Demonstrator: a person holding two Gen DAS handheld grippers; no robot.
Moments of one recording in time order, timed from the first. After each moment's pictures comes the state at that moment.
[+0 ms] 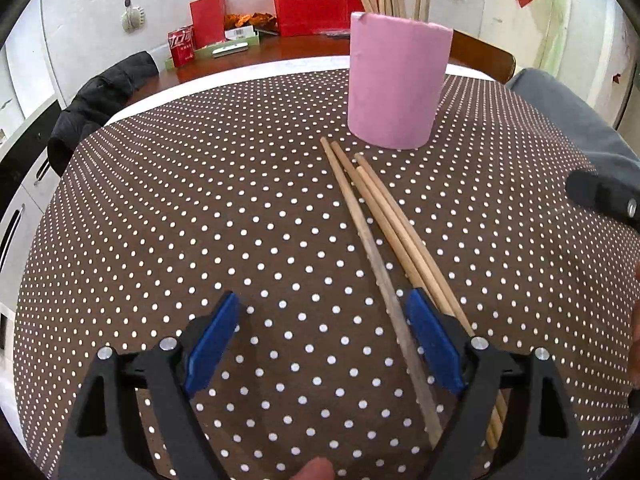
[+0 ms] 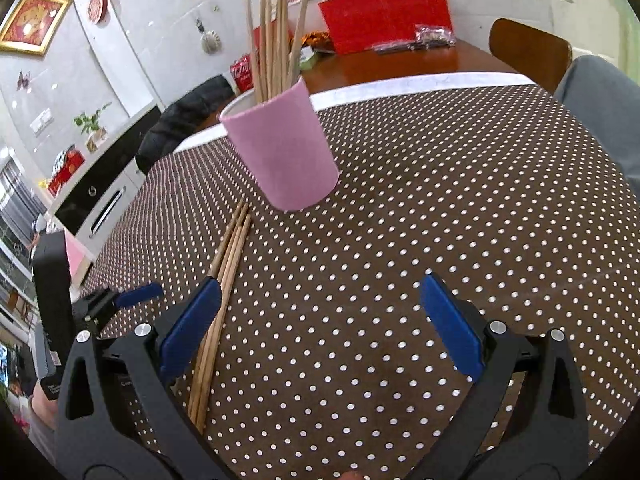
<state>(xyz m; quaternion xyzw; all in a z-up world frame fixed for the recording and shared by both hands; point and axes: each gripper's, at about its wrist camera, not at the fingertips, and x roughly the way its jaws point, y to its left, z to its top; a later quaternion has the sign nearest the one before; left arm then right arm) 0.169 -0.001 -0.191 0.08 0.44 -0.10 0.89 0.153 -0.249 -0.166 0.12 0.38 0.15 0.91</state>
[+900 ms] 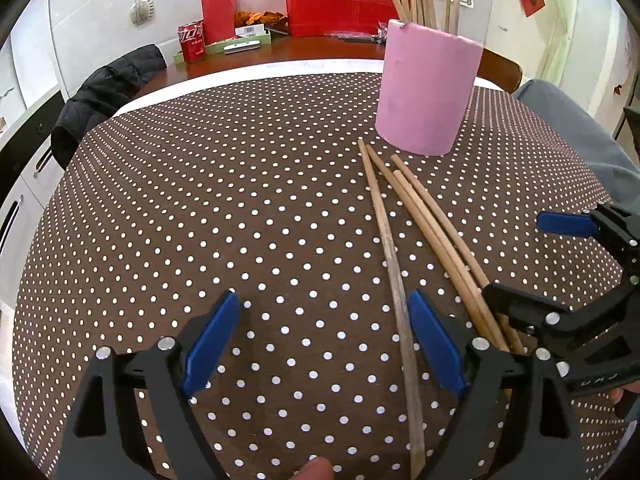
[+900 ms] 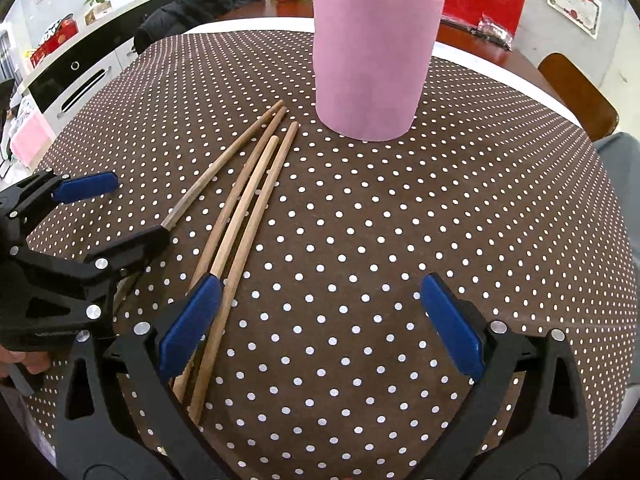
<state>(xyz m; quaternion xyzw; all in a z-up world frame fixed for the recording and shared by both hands) 0.172 0.029 -0.189 0.06 0.44 -0.10 0.89 0.173 -0.150 -0.198 -0.08 0.46 0.14 0.87</state>
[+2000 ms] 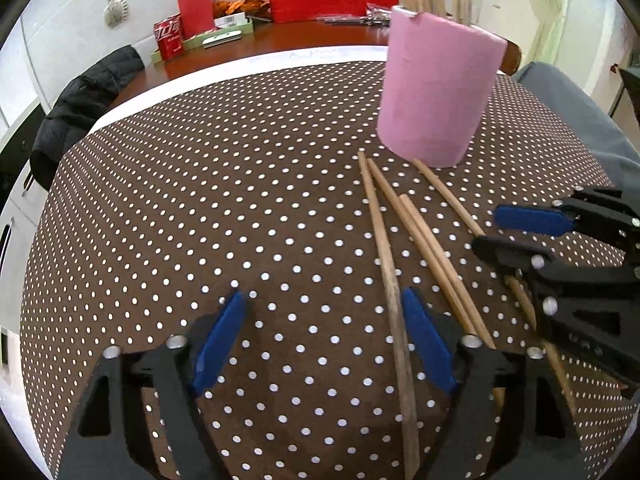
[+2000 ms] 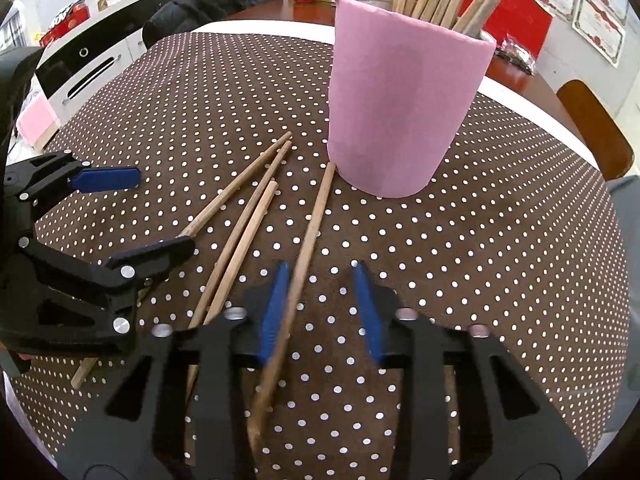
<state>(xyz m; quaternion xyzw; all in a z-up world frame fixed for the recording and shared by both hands) 0.221 0.016 -0.184 0.10 0.47 -0.12 0.87 0.227 -0.115 -0.184 -0.11 0.46 0.16 0.87</state>
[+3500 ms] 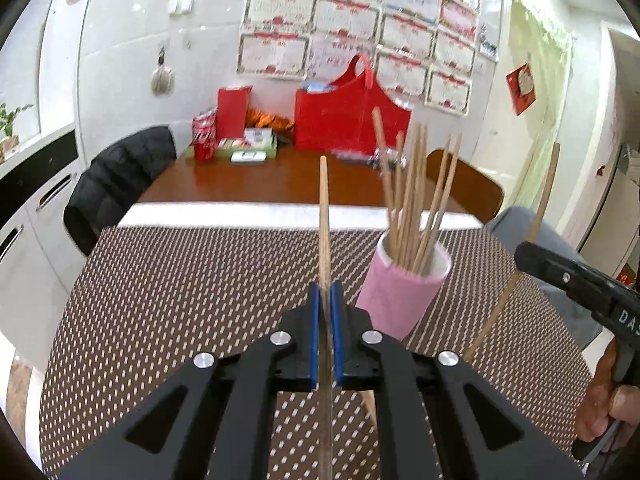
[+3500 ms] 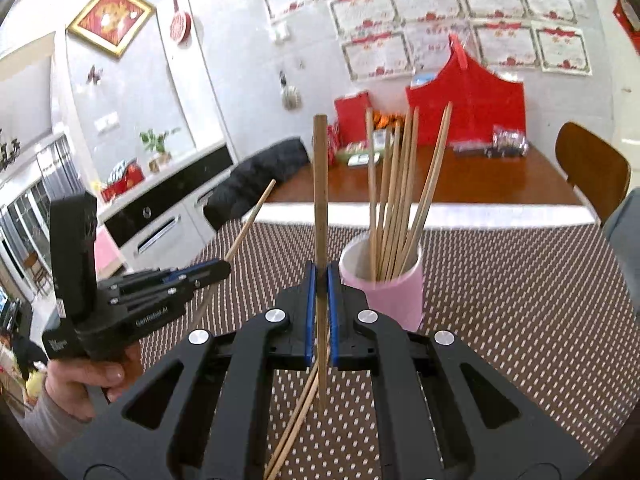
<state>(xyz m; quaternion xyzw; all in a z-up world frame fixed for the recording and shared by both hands) 0.195 0.026 -0.055 -0.02 0.29 -0.12 0.95 0.182 -0.196 -0.046 0.08 0.24 0.24 0.94</state>
